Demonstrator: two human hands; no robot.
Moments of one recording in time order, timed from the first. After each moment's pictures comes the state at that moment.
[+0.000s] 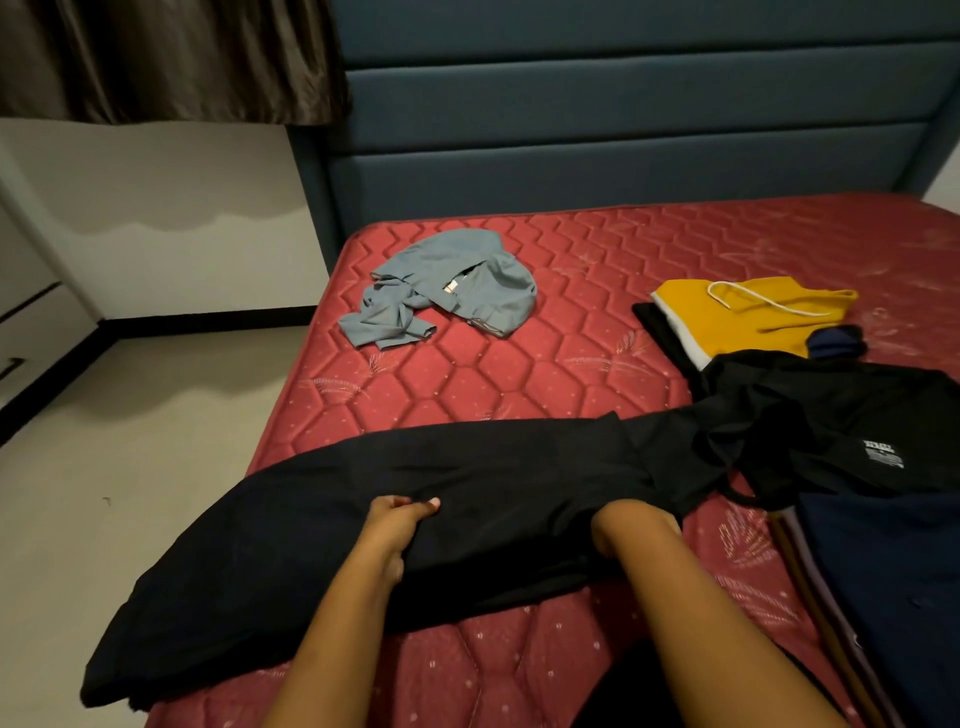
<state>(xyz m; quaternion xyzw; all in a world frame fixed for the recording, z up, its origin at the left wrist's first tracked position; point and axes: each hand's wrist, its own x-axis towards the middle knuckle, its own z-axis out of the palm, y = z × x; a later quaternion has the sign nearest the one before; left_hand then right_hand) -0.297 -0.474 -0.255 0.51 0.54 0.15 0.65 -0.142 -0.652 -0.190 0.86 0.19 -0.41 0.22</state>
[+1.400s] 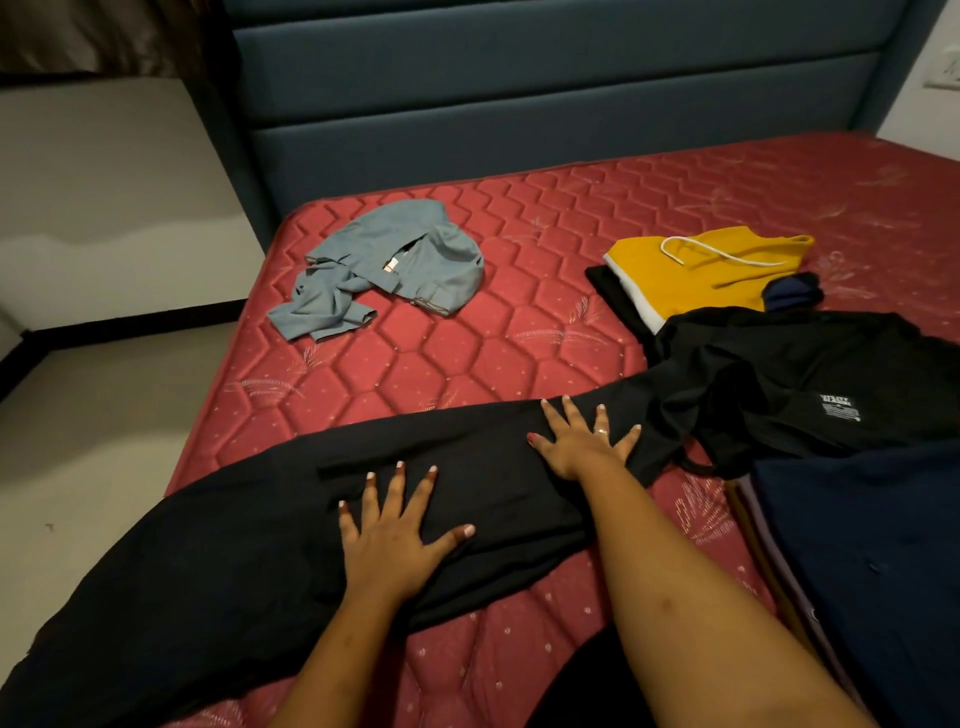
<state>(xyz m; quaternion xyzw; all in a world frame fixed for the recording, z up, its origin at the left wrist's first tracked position) -0.265 -0.514 -0.288 0.93 0.36 -0.06 0.10 -0.049 -0.641 -0.260 0.94 0.23 -0.25 -0.07</state>
